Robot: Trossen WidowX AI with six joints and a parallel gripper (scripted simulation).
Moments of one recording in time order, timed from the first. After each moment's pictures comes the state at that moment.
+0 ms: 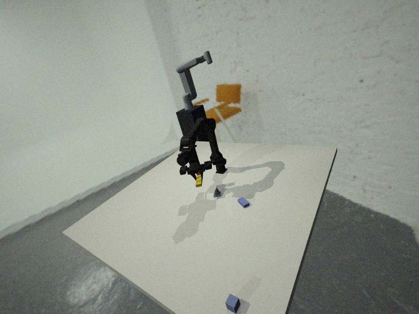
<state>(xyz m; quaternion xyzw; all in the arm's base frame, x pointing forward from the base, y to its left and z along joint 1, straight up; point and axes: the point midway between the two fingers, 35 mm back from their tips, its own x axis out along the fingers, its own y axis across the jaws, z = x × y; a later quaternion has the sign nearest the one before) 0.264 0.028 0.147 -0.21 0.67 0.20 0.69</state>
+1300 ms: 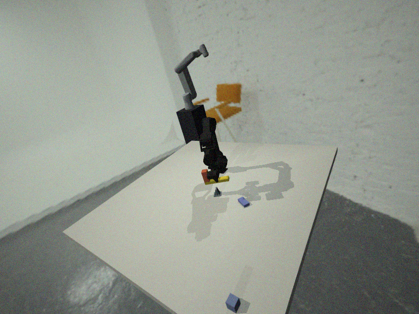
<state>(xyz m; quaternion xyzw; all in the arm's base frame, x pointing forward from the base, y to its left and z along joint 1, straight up) 0.241 0.144 0.145 -0.61 0.36 0.60 0.38</state>
